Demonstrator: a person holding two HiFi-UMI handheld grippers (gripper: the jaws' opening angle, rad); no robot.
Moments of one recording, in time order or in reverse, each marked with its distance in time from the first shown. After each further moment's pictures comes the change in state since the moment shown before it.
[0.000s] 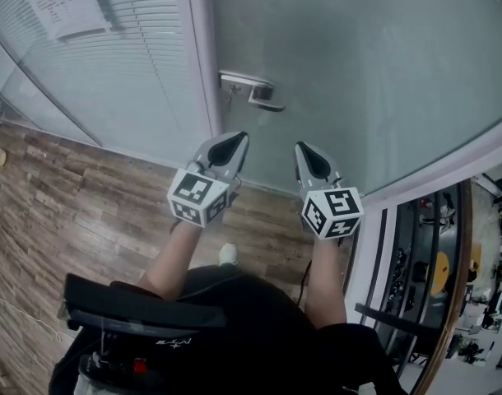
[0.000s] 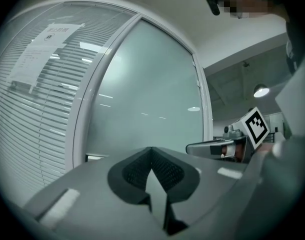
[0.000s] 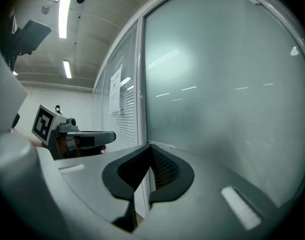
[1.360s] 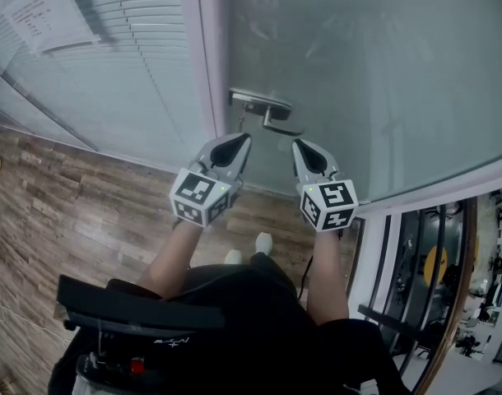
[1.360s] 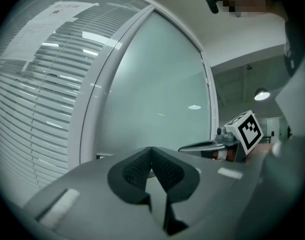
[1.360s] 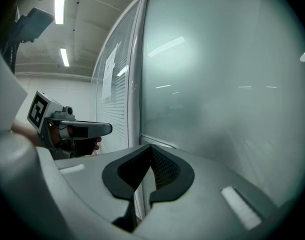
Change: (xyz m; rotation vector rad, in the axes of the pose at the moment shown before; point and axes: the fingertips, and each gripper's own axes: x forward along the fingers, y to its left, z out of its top) left arm 0.042 0.077 -0.011 -0.035 0.043 -0.039; right arm 0.104 -0.016 -0.014 -0.052 0.105 -0.015
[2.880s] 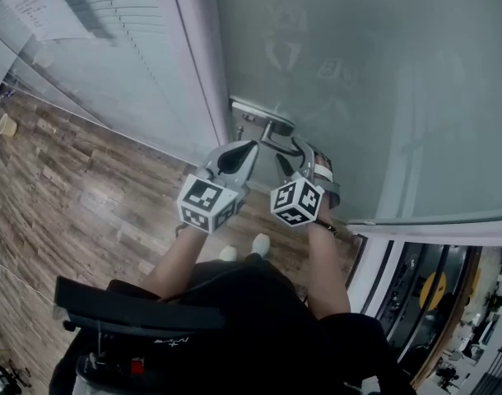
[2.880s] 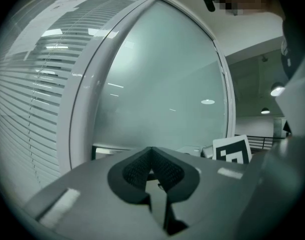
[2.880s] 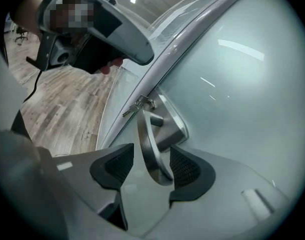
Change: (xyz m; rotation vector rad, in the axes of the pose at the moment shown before) left arm 0.043 0.008 -0.027 -0.029 0.064 0.145; right arm 0.086 -0.020 -0.087 -0.790 0.338 0.066
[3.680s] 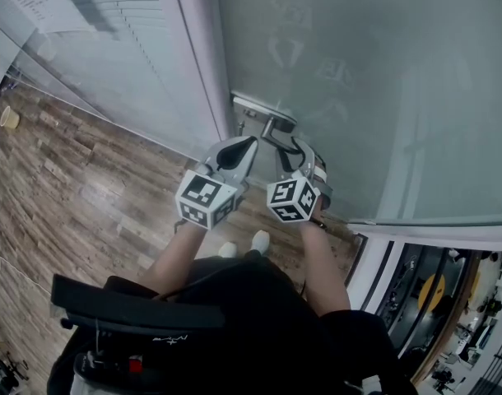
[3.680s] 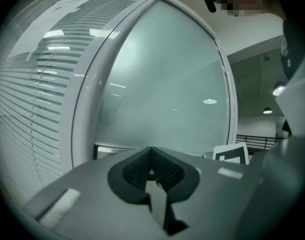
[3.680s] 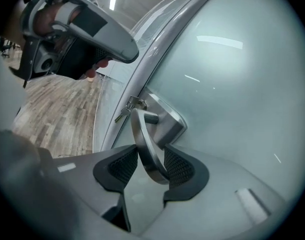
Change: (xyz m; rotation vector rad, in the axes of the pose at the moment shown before) left arm -0.001 0.004 -0.005 -0.015 0.006 0.026; right arm 0.007 0.000 -0.003 0.191 -0.048 -0.077
